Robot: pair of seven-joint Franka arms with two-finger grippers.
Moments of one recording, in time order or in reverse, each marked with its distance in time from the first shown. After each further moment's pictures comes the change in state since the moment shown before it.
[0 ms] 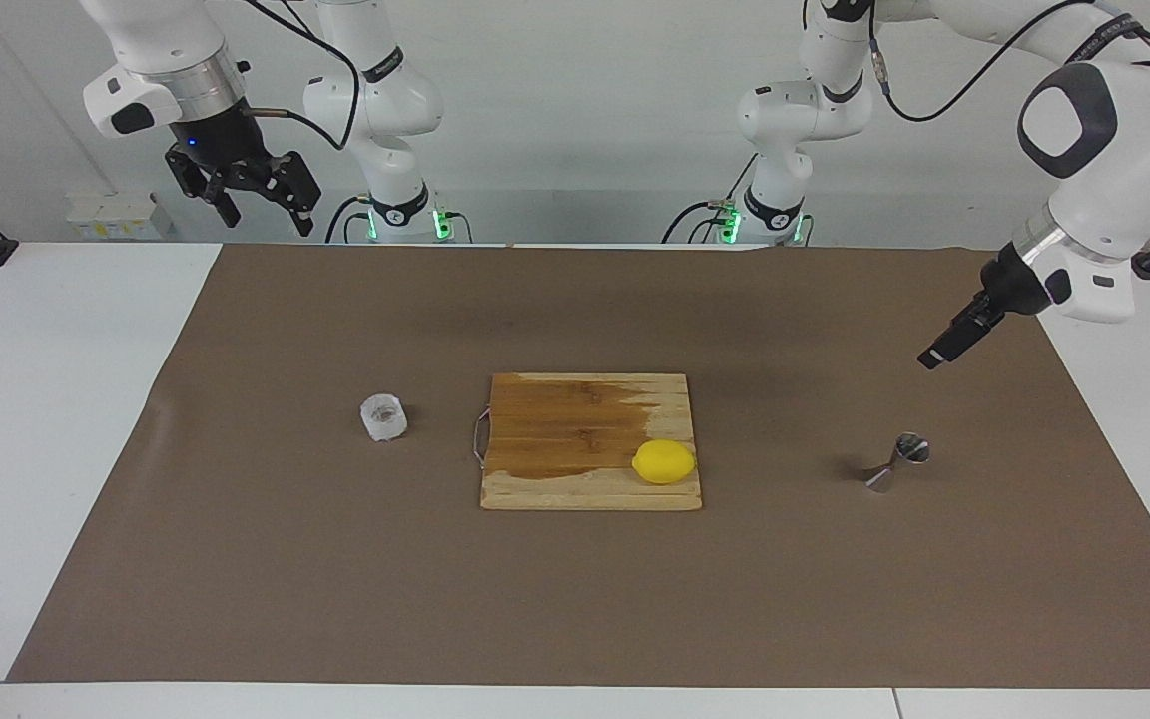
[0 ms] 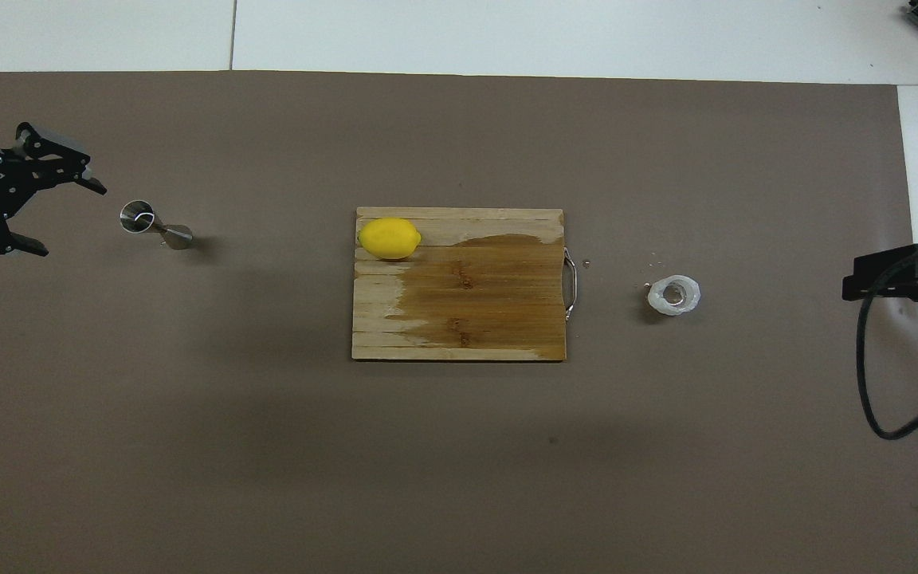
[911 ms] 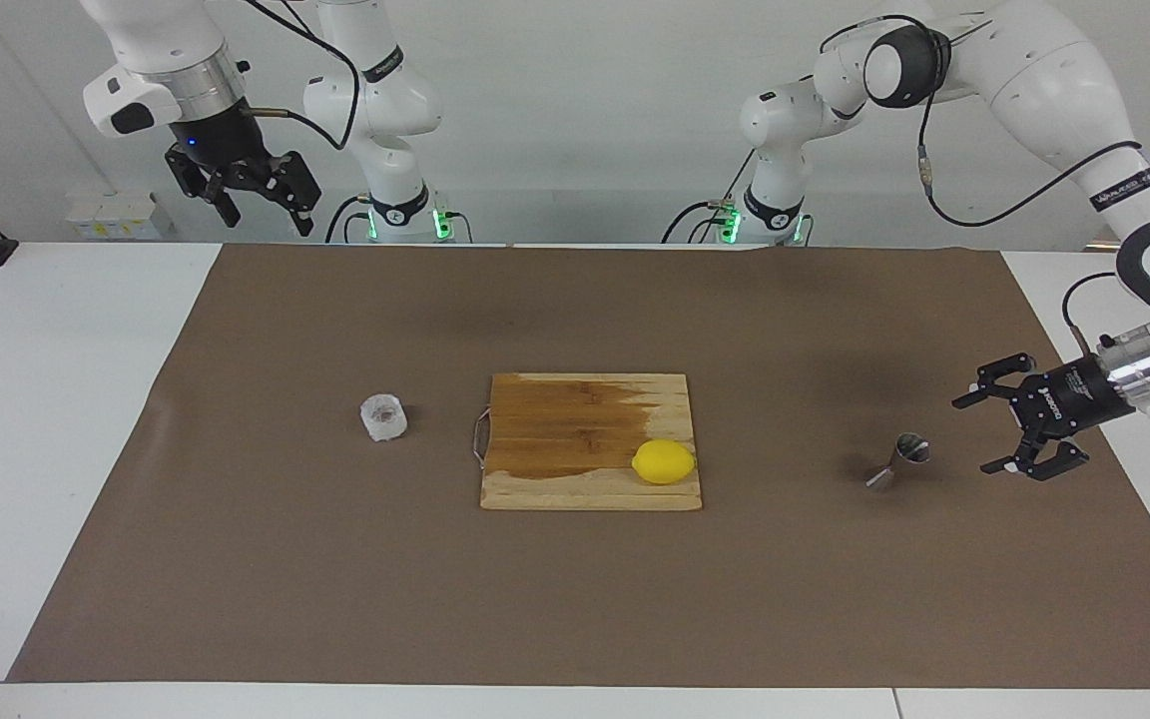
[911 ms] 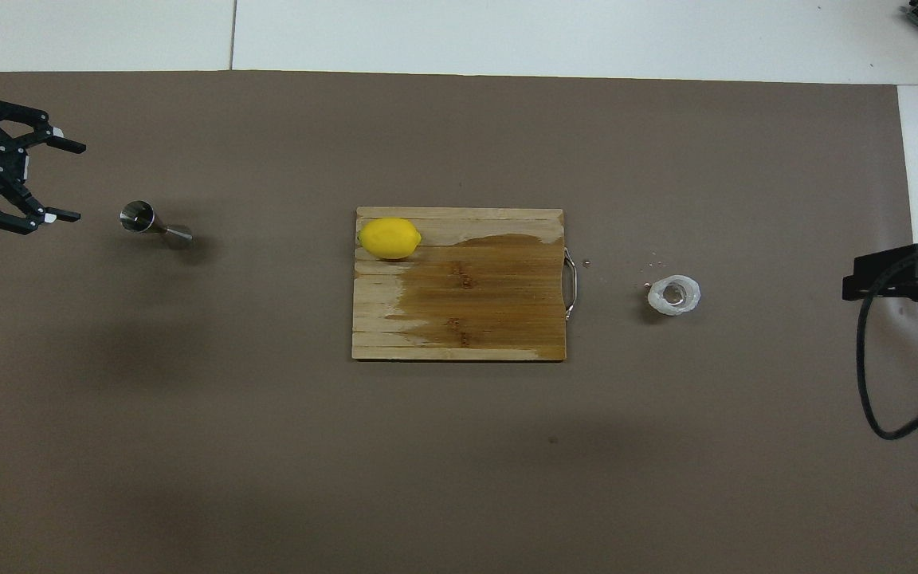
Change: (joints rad) left arm 0.219 0.343 -0.003 0.201 -0.386 -0.003 -0.482; right arm 0.000 0.000 0.000 0.000 0.000 0.000 0.000
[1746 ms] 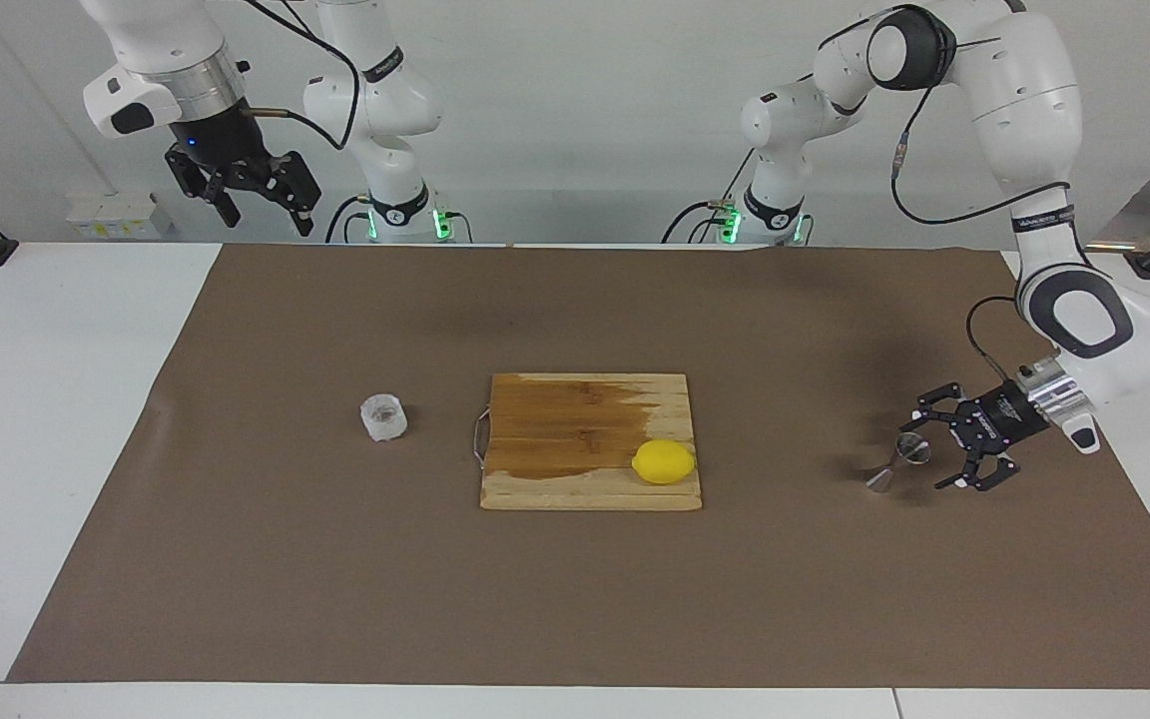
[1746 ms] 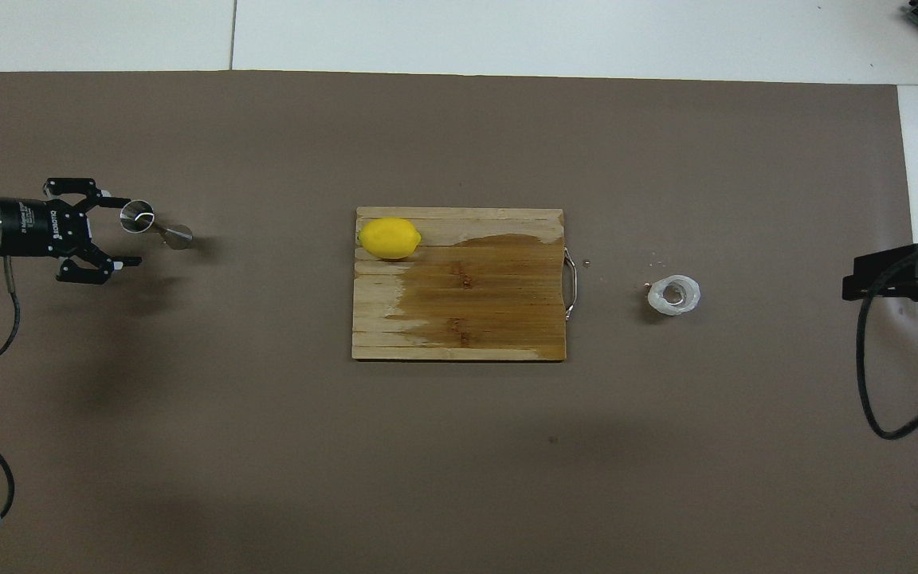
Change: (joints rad) left arm 0.018 -0.120 -0.020 -0.522 -0.198 0.376 0.121; right arm 0.000 0.000 0.000 0.000 0.000 0.000 0.000
